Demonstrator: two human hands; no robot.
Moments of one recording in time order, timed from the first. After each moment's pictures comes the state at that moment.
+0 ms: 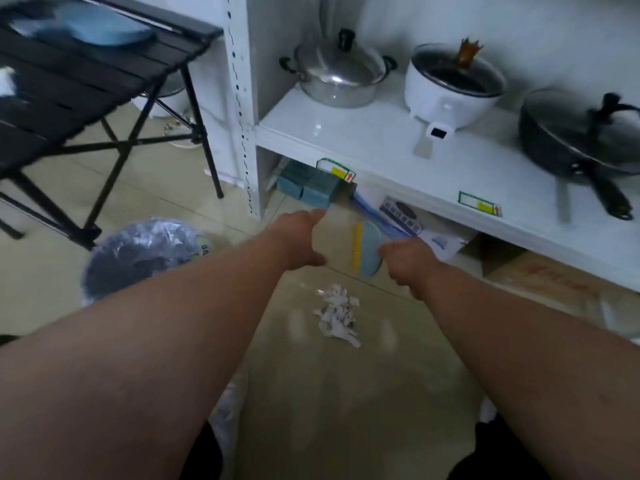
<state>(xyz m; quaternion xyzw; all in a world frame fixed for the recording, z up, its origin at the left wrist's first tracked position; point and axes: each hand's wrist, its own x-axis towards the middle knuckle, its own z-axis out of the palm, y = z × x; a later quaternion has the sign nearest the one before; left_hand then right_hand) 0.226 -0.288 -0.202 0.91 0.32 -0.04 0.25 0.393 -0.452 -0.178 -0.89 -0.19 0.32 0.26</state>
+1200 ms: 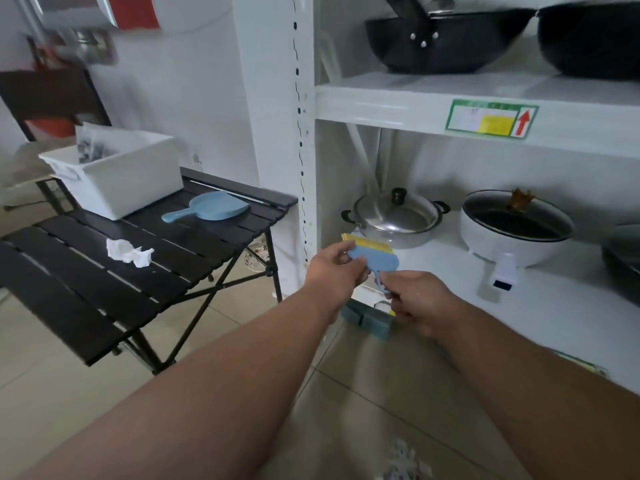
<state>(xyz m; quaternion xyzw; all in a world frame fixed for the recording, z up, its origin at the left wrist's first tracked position) 0.268 -0.199 -0.066 0.54 0.40 0.34 0.66 0.408 -0.286 -0.078 -0.67 -0.26 0.45 0.53</state>
